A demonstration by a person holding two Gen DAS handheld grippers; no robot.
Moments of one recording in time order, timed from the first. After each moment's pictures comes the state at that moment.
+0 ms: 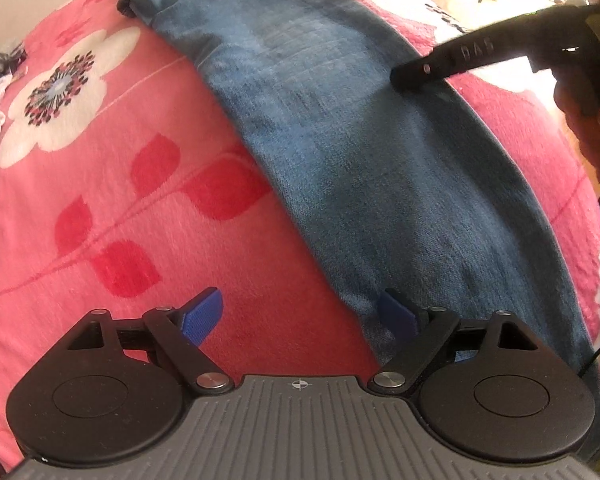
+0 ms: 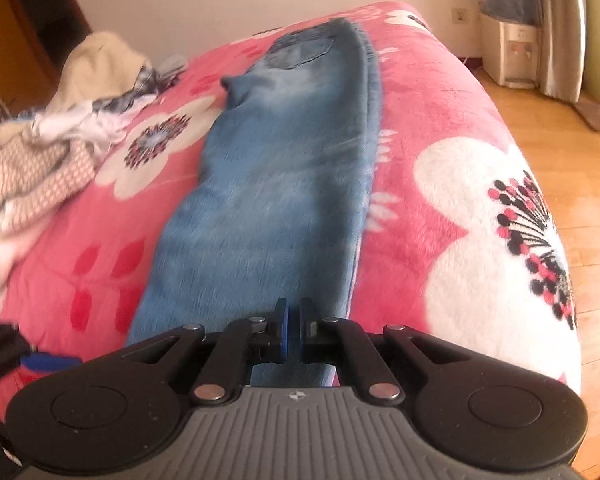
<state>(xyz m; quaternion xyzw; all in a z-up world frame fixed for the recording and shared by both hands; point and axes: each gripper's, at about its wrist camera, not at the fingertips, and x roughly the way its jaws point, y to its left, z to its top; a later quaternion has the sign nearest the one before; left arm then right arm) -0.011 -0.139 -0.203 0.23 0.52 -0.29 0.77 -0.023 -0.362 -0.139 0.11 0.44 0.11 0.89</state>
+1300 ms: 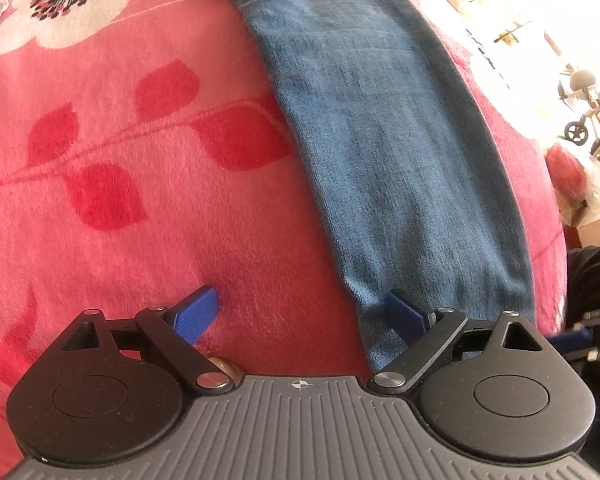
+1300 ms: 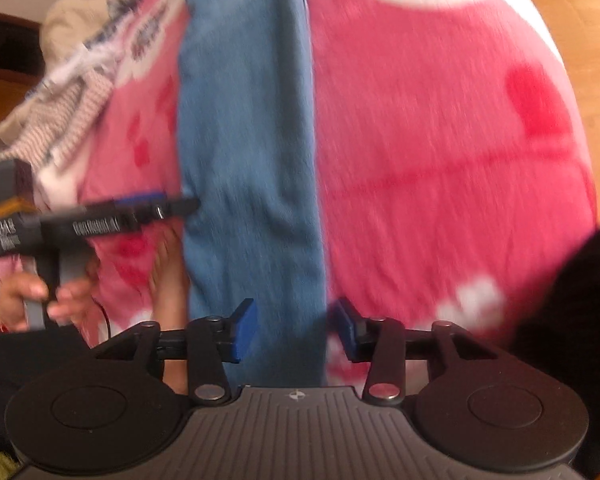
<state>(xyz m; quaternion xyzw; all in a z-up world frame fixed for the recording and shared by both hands) 0.014 -0.113 -0.215 0.09 0.59 -0.28 0.75 -0.156 -0.380 -0.149 0.29 0.63 0.14 0.71</state>
